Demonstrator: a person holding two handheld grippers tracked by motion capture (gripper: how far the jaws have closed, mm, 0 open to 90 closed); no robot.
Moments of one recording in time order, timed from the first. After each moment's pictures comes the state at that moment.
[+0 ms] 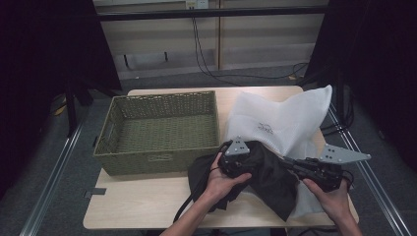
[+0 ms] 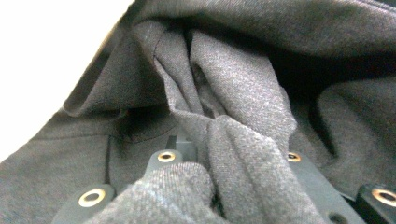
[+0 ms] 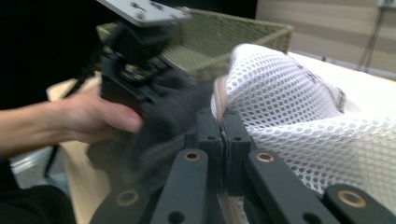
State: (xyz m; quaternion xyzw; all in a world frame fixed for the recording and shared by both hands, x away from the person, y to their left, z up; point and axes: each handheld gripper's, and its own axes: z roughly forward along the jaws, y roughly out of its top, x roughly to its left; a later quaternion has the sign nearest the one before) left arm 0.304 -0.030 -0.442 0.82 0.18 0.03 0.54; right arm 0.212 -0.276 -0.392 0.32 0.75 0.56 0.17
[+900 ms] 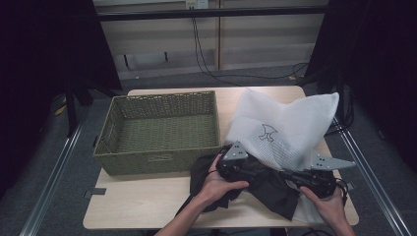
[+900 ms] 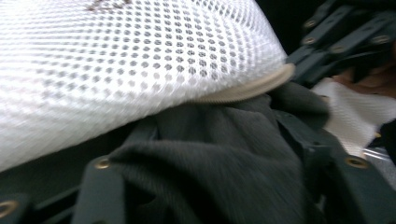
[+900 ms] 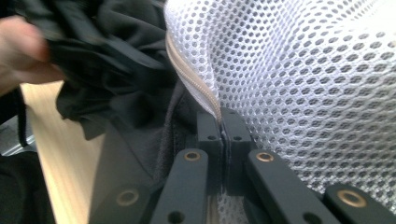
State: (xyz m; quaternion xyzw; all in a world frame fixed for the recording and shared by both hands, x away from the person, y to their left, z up) left arm 0.295 -0.013 -0.453 0.82 0.15 0.02 0.54; right arm 0.219 -0.294 -0.458 0.38 0.77 0.50 0.13
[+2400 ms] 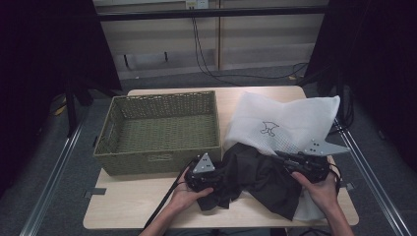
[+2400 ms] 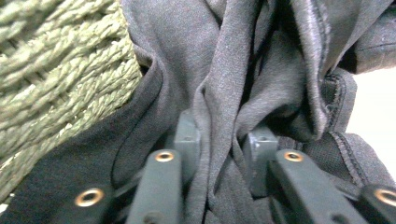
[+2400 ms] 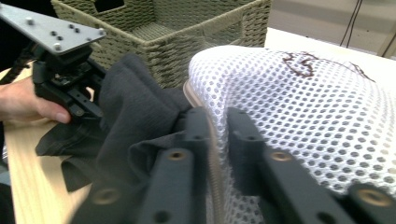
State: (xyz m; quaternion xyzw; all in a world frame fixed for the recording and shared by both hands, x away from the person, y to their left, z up) left arm 0.297 0.066 -0.502 0.87 0.18 0.07 0.46; right arm 0.245 -0.273 -0.421 0.36 0.76 0.51 0.18
